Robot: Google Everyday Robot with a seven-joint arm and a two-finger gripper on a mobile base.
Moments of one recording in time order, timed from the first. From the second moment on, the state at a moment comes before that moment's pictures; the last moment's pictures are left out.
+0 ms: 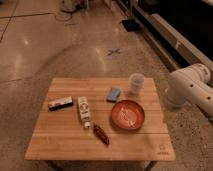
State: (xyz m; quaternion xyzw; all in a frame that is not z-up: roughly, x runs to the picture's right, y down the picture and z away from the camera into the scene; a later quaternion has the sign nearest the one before) arm 0.284 0.106 0.685 -0.28 0.02 0.02 0.96
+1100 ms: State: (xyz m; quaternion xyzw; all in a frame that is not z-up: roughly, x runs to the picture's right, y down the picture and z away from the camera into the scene) arm 0.222 0.115 0.763 -0.27 -0.05 -0.04 0.96
